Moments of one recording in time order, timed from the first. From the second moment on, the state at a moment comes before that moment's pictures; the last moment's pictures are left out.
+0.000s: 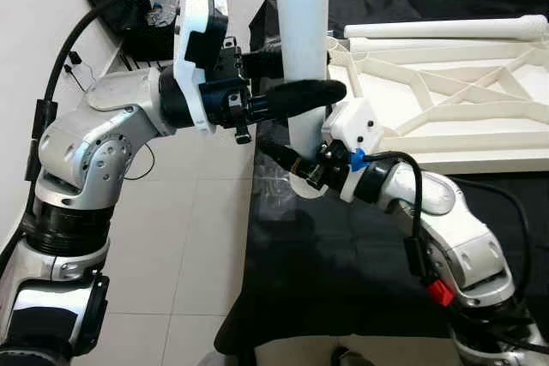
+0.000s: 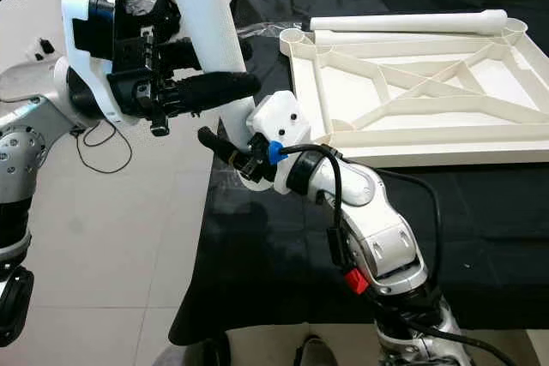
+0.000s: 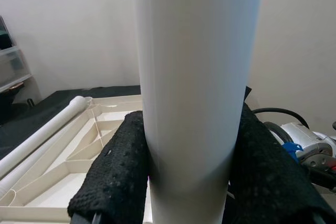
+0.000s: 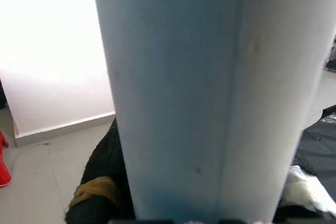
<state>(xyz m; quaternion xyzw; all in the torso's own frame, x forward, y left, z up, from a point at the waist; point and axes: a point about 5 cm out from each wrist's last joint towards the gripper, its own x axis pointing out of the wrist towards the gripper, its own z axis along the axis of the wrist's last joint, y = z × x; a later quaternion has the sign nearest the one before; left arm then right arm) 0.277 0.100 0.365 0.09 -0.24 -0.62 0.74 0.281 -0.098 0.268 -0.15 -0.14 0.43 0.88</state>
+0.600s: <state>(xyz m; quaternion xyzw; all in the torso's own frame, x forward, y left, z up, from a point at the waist) 0.265 0.121 0.366 0.11 -0.17 -0.72 0.67 0.260 -0.156 0.285 -0.12 -0.09 0.60 0.79</state>
